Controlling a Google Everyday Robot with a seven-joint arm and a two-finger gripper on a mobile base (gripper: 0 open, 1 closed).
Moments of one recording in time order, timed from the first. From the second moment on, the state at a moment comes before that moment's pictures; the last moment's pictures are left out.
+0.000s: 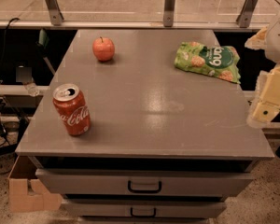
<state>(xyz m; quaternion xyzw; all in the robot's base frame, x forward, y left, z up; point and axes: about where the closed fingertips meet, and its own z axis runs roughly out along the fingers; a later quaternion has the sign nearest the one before) 0.438 -0.217 0.976 -0.60 0.78 -0.03 0.16</state>
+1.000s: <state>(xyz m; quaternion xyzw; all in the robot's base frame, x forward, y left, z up) 0.500 -0.207 0.943 -0.61 0.76 -0.02 0.21</state>
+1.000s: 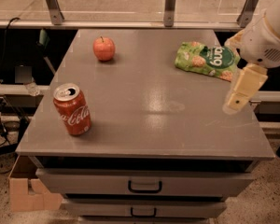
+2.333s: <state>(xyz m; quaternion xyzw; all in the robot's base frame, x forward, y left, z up) 0.706 -0.207 0.876 -0.60 0.75 0.00 0.29</state>
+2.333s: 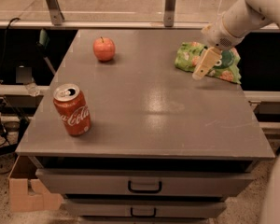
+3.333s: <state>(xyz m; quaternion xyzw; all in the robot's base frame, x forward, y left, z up) 0.737 -0.228 0.854 -0.56 0.78 0.02 0.27</state>
